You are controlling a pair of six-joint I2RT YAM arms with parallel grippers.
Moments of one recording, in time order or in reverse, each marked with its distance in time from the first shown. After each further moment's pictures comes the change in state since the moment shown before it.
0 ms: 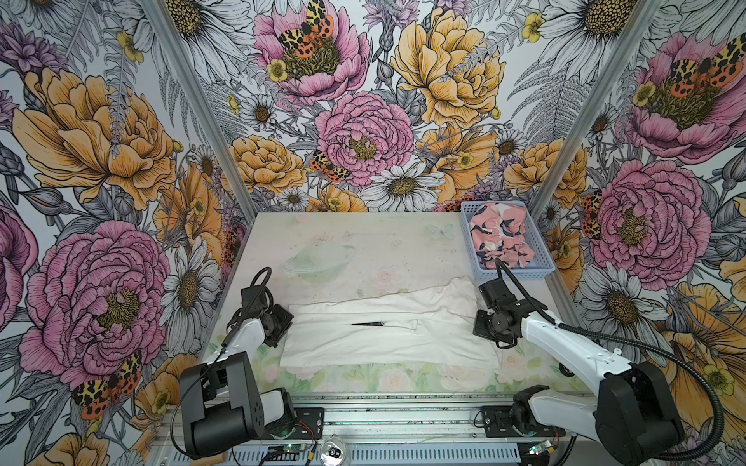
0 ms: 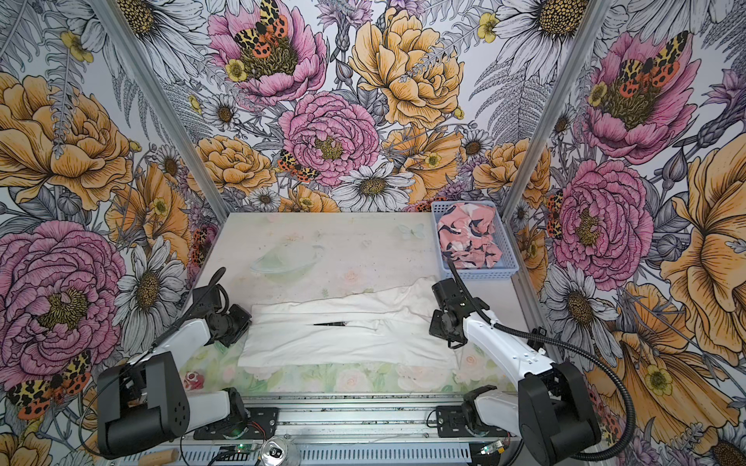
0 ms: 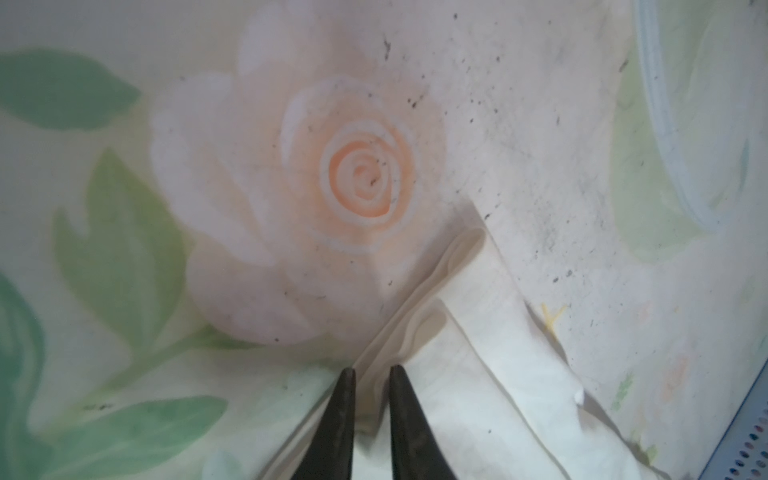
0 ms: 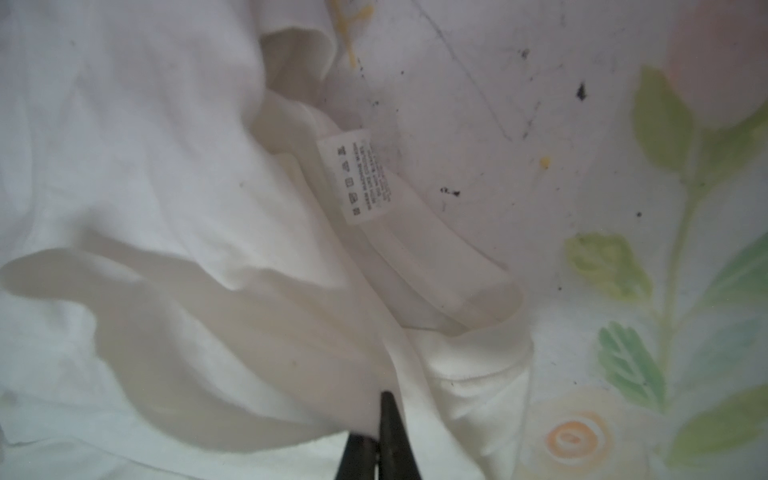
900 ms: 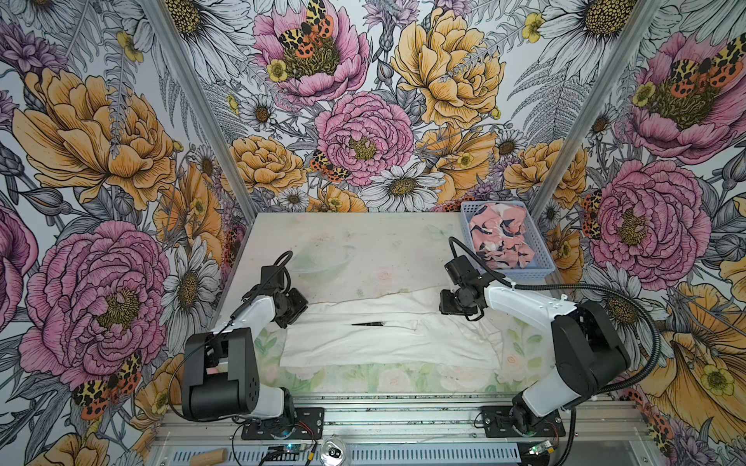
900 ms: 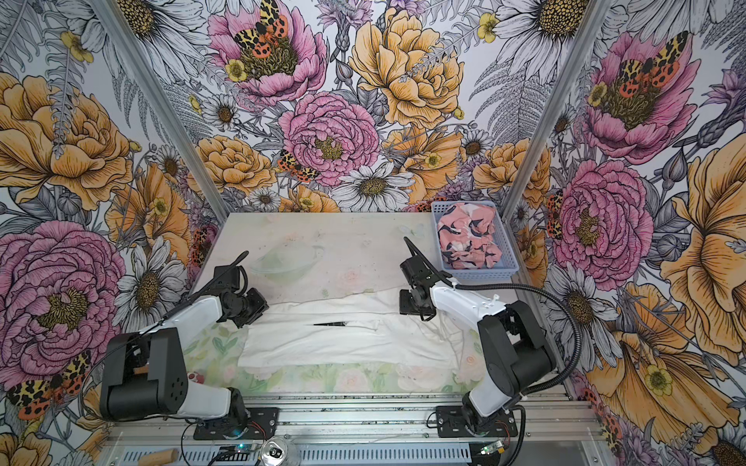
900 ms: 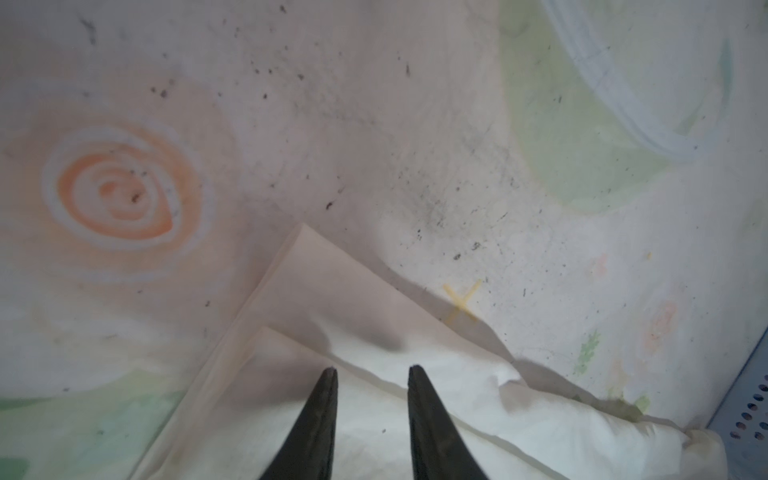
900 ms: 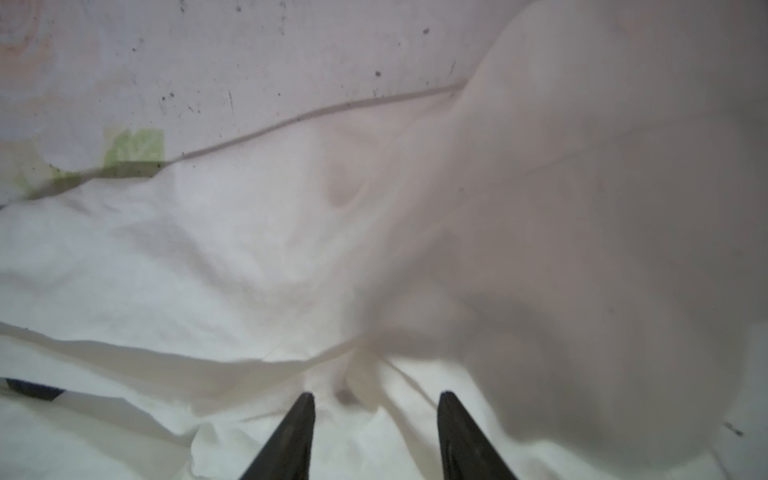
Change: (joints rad) left arm -0.184 0.209 0.200 -0.055 -0.004 0.012; right arm 0.144 0.397 0.302 0.166 -0.111 -0.169
